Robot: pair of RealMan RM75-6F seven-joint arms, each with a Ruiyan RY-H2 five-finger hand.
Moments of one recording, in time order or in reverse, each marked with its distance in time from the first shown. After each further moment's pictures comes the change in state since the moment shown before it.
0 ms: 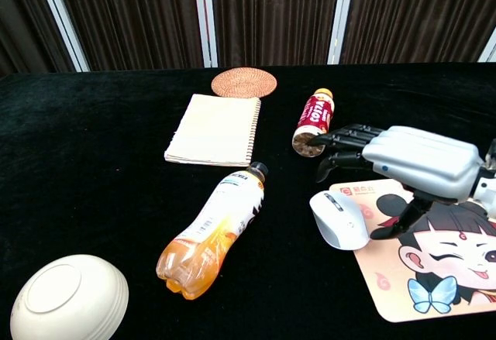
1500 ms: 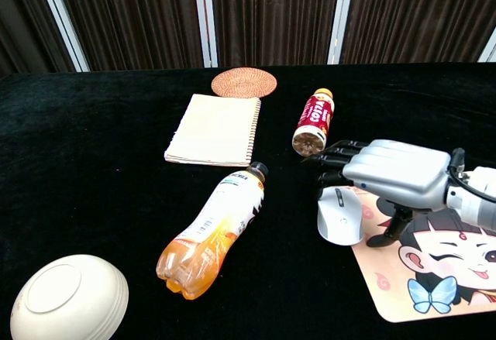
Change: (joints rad) left arm 0.024 0.012 -0.053 0.027 0.014 -0.051 -0.079; right arm 0.061 0.019 0.003 -0.128 0.167 -0.188 -0.280
